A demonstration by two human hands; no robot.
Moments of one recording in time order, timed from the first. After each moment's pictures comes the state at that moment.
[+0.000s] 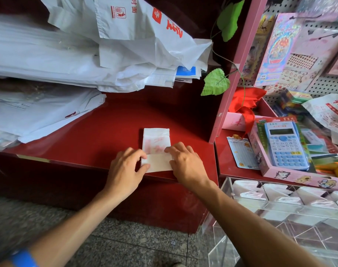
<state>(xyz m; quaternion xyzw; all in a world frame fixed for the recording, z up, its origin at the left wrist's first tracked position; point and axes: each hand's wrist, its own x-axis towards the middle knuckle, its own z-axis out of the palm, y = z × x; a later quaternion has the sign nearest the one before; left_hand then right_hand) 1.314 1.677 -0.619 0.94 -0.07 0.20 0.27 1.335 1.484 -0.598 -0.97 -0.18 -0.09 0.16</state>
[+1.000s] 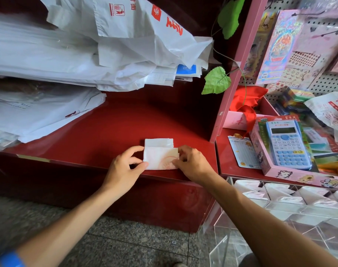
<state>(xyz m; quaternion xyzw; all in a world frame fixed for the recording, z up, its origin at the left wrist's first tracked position) 1.308 1.683 -0.607 0.89 -0.02 0.11 0.44 1.347 1.466 -0.598 -0.92 -0.09 0.01 0.38</state>
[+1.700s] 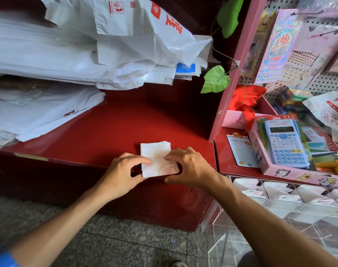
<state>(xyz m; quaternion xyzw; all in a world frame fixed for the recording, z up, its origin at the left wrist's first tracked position) 1.308 1.696 -0.612 0.94 -0.15 0.10 0.29 1.343 1.458 -0.602 -0.95 -0.26 0.02 0.16</state>
